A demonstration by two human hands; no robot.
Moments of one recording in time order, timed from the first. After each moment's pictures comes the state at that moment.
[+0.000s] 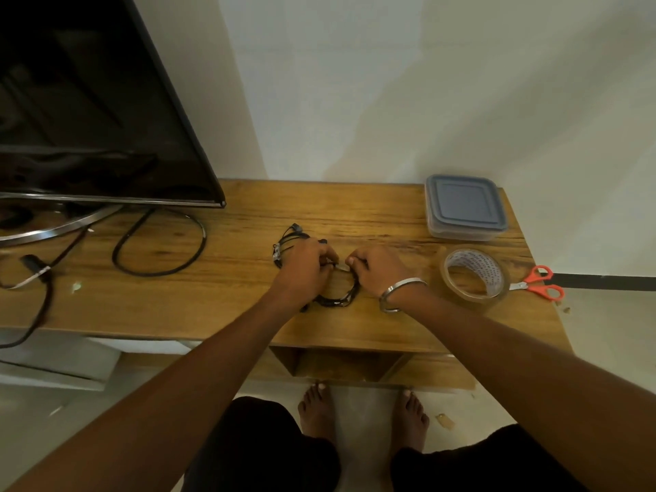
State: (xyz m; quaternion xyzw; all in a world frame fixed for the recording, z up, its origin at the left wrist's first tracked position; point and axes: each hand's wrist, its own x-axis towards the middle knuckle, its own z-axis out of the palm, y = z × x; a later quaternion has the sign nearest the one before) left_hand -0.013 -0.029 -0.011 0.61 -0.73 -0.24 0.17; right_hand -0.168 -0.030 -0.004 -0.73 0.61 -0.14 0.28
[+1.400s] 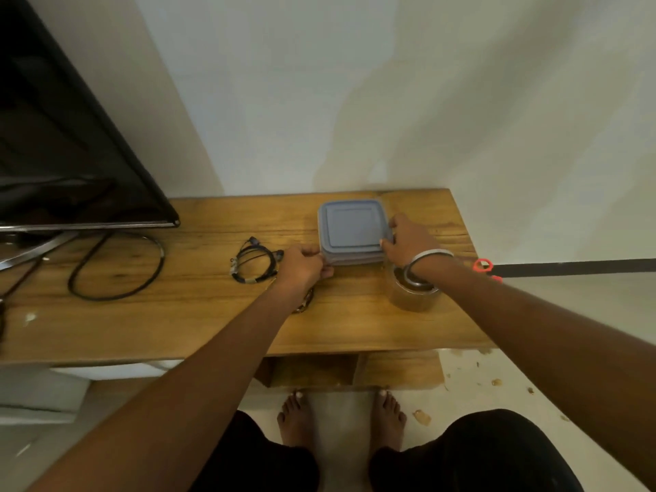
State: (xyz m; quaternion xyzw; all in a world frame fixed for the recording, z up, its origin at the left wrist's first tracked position) left_hand -0.097 -0.041 -0.002 0.65 -0.35 -0.56 0.38; right_hand -0.277 -0.041 0.040 -0.63 0.73 -0.11 0.22
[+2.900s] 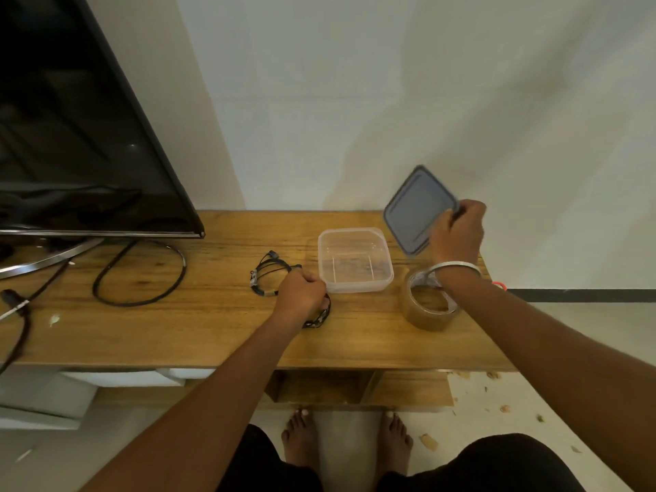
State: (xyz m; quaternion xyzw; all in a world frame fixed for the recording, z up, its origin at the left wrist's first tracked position) left_hand -0.062 -0.019 0.006 0.71 -0.43 -0.46 0.31; right_hand -0.276 -0.042 0.069 -0.43 0.70 -0.55 0.15
